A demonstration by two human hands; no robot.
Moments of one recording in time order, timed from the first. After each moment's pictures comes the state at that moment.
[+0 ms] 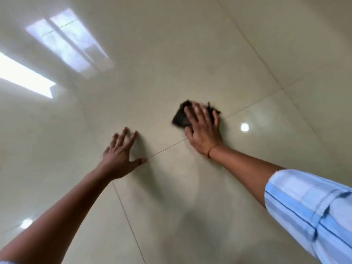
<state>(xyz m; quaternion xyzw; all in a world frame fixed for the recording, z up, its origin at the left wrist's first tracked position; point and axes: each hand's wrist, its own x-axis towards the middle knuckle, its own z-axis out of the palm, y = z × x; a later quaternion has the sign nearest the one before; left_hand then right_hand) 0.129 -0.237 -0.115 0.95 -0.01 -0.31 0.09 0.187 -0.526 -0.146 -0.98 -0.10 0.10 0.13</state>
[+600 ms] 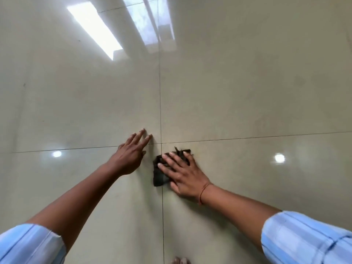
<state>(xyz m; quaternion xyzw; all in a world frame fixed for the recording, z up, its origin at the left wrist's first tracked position) 0.002 -0.153 -0.106 0.95 0.09 -0.29 0.10 0.040 -0.401 -0.132 -0.80 -0.55 0.22 0.08</state>
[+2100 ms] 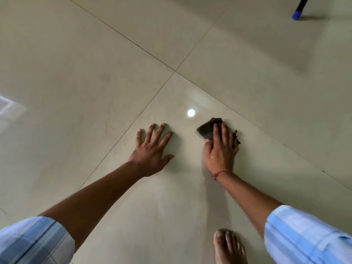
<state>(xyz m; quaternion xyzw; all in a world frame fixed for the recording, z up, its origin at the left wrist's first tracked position) 0.141 -0.498 -0.140 0.87 -0.45 -0.20 0.03 0.016 -0.697 -0.134 -0.92 0.37 0.00 0.15</state>
